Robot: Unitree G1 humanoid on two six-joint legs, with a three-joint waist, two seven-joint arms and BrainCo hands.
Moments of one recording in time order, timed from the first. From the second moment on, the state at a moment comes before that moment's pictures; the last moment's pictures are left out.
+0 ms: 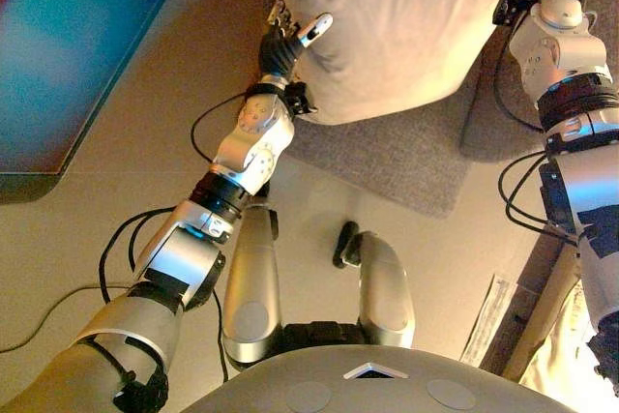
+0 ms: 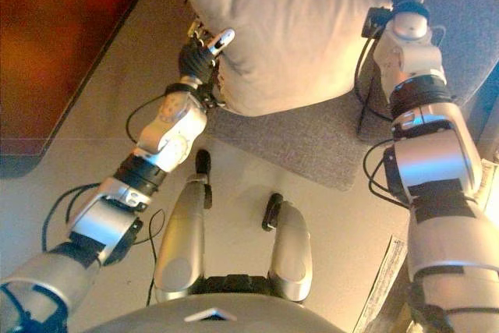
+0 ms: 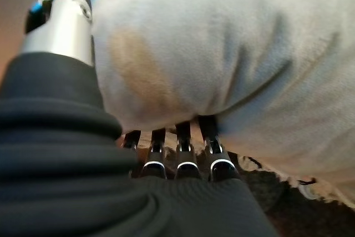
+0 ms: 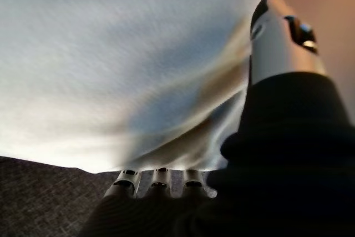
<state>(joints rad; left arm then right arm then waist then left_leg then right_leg) -0.79 0.26 -0.45 0.42 -0.78 -0.09 0.41 -1.23 -0.59 0.34 1.08 0.64 0.02 -0.29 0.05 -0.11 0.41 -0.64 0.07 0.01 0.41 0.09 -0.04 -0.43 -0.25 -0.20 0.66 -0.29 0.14</state>
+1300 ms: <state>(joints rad) -0.16 0.47 -0.21 0.14 -0.81 -0.06 0.14 -0.41 -0.67 0.02 0.39 0.68 0.02 -0.22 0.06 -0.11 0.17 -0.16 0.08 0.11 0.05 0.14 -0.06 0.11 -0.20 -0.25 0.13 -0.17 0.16</state>
